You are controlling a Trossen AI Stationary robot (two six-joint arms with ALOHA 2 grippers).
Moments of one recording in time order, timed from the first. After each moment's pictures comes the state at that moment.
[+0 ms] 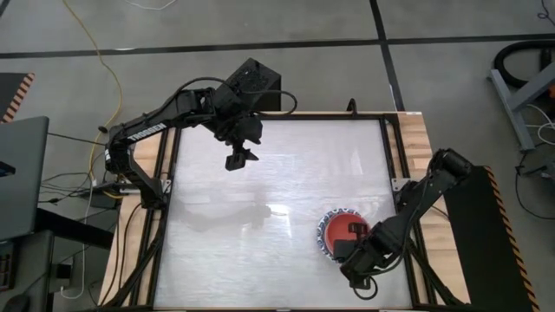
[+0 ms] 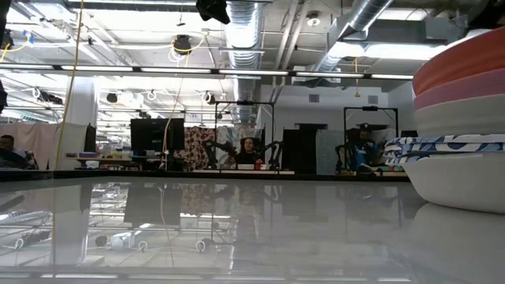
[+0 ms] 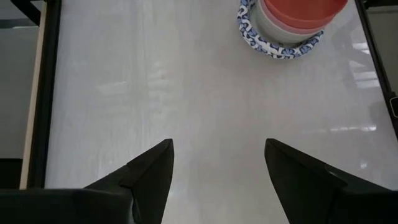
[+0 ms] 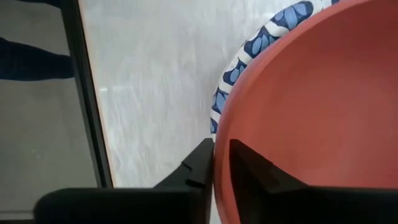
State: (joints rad) left arm 0.28 1.63 1.94 -1.19 0.23 0.26; right arm 0.76 1.58 1.27 -0.98 0.06 0.87
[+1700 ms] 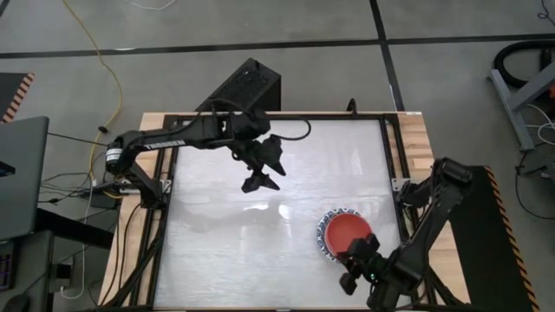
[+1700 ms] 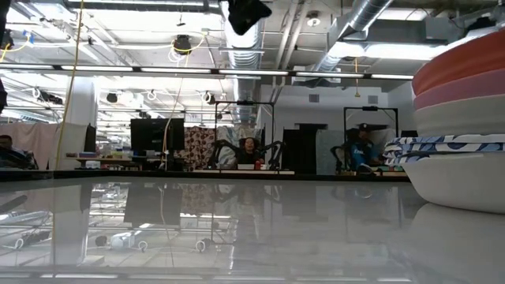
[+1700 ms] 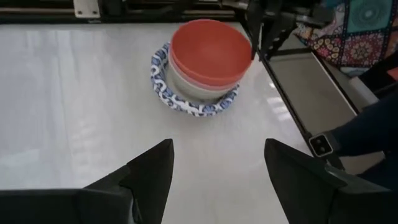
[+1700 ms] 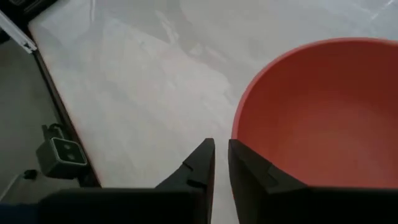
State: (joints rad) left arm 0.18 1.64 1.64 -0.68 0.53 0.12; right arm 1.00 1.66 1.27 -0.94 0.81 1.68
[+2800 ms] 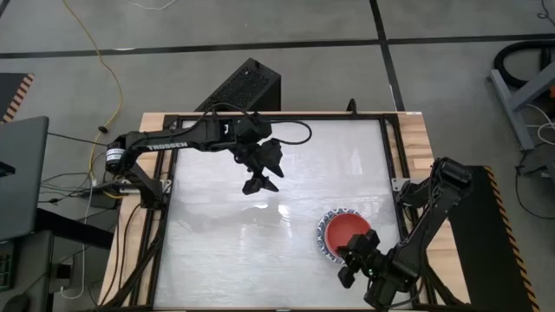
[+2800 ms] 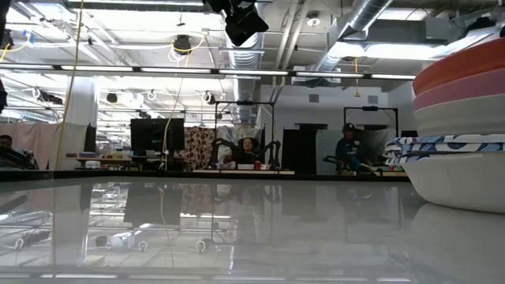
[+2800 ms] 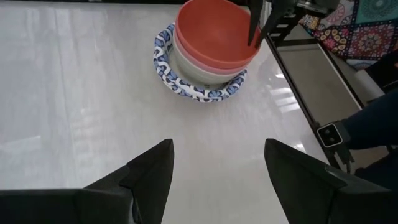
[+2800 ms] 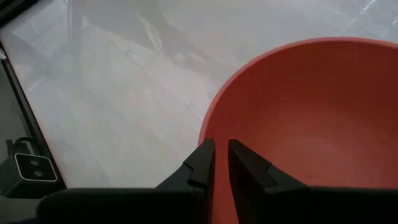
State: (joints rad) left arm 0.18 1.64 1.58 -0.66 0.52 0.13; right arm 0.98 1.66 1.22 -0.97 0.83 1.74
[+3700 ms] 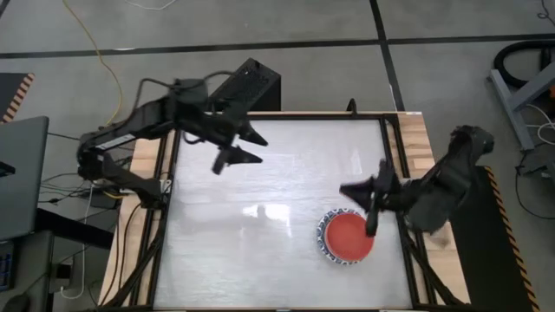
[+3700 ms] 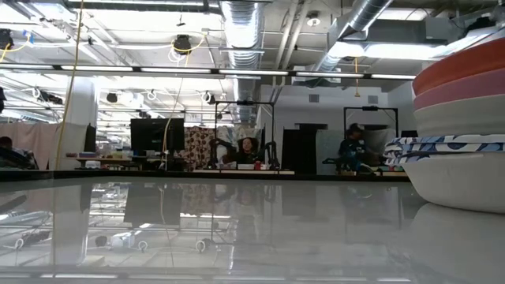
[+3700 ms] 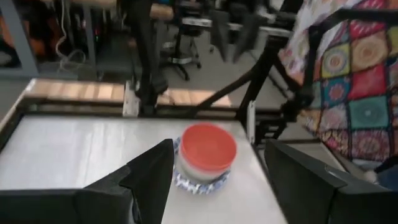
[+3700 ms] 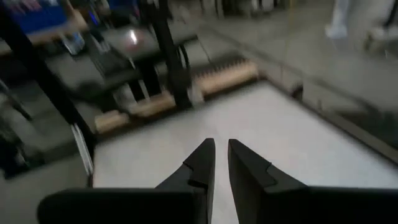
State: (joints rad) left arm 0.21 1.38 1.72 -0.58 0.47 -0.11; right arm 0.79 1.17 1.45 -0.77 1.06 0.65
